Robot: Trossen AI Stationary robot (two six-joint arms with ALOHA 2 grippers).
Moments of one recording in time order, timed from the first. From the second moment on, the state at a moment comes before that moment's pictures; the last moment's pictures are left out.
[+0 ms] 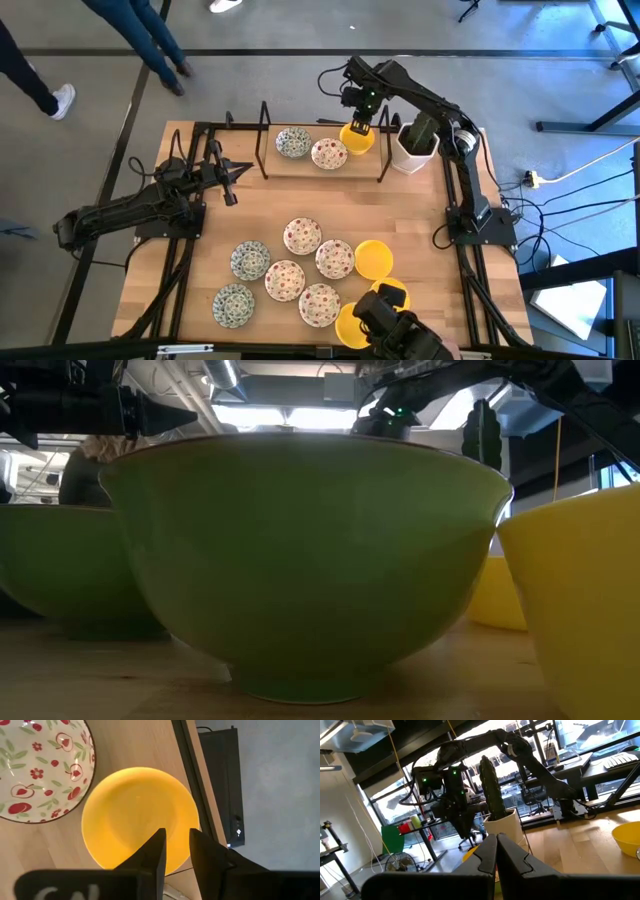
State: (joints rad) left arm 0.47 0.32 0.14 0.34 0.14 0.34; right arm -0.74 2.08 2.12 -1.29 -0.02 -0.45
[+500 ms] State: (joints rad) left arm 0.47 0.32 0.14 0.34 0.14 0.34; right arm -0.61 1.86 2.26 -1.24 -0.13 -0.45
